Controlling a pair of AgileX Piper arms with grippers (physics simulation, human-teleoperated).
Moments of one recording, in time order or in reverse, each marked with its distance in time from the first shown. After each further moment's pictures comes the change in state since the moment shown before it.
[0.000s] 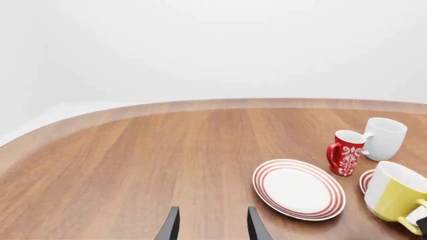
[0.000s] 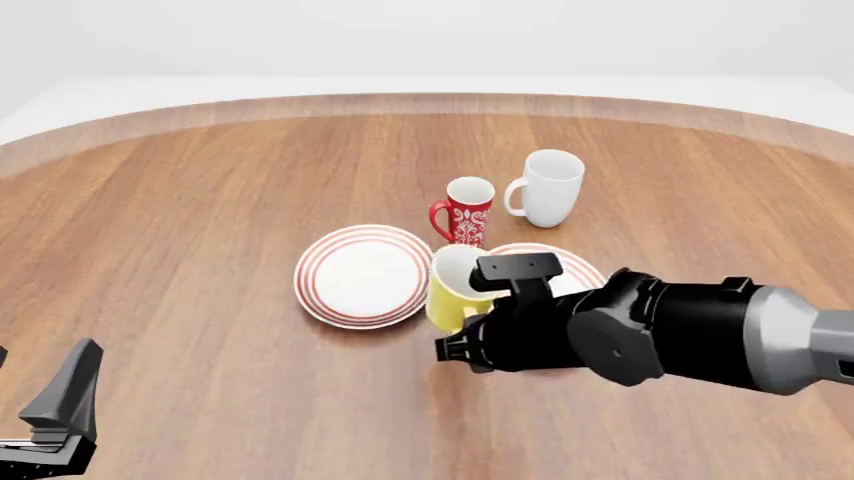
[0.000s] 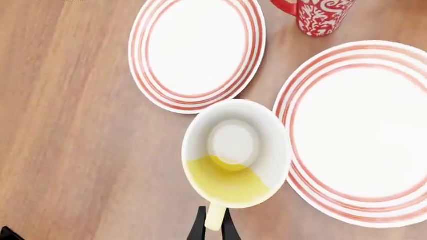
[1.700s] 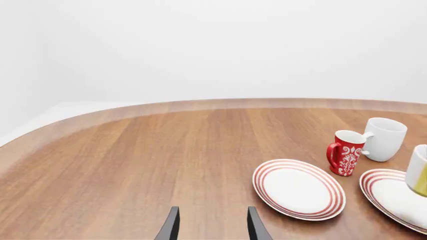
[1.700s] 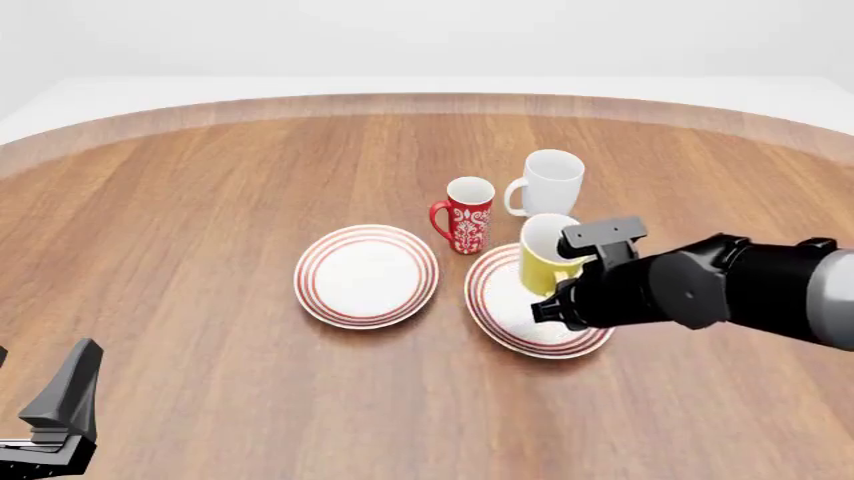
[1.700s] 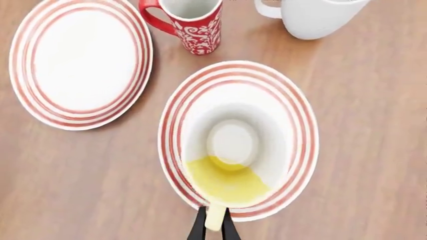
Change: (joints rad) left arm 0.000 0.000 0.000 0.000 0.000; right arm -0.352 -0.030 0.015 0.062 -0.347
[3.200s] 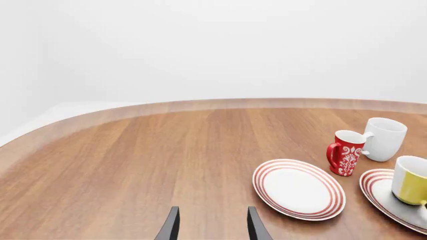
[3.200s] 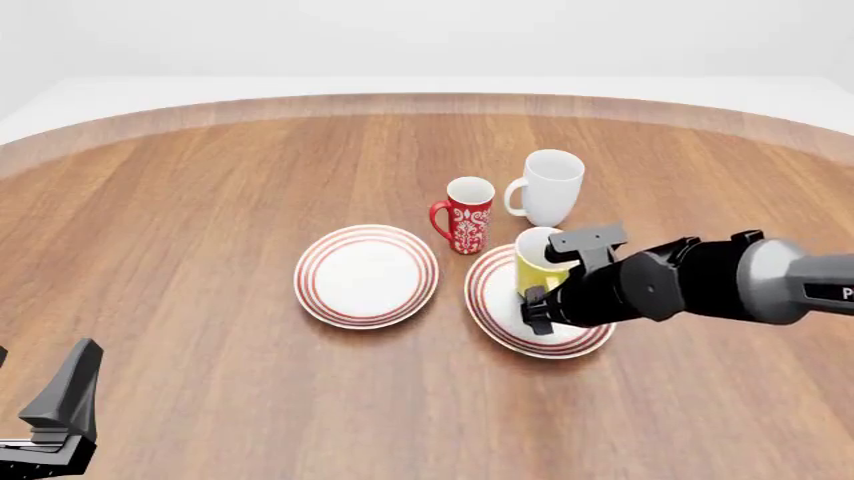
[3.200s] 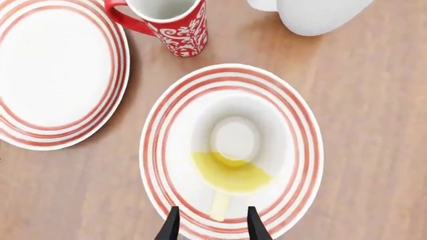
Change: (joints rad) left arm 0.000 0.000 0.000 0.000 0.000; right arm -0.026 0.165 -0.050 -0.070 0.010
